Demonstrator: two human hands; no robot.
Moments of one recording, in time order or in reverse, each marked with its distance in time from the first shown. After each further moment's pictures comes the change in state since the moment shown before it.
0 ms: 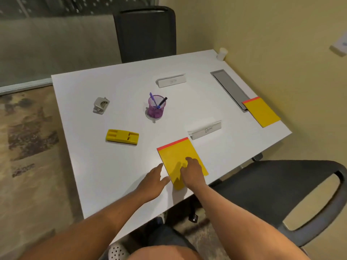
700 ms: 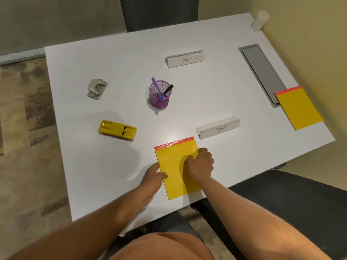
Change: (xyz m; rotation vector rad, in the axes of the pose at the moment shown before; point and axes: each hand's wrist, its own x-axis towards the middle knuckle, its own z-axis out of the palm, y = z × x) left_hand 0.091 0.011 0.026 -0.634 0.124 -0.487; right_hand 0.115 0.020 -0.008 0.067 0.022 0.192
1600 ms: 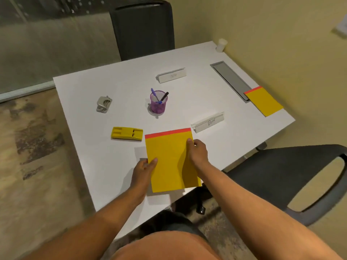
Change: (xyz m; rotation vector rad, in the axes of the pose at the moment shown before) left_hand -0.081 -0.038 -0.085 -0.160 0.049 0.327; right_hand -0.138 -0.051 -0.033 0.534 0.063 -0.071
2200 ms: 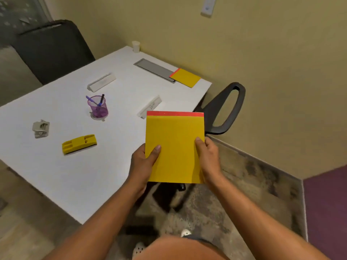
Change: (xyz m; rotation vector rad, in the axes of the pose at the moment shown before) left_hand -0.161 0.007 0.035 0.108 -0.543 0.378; right_hand -0.255 0.083 -0.099 0.583 0.473 -0.082
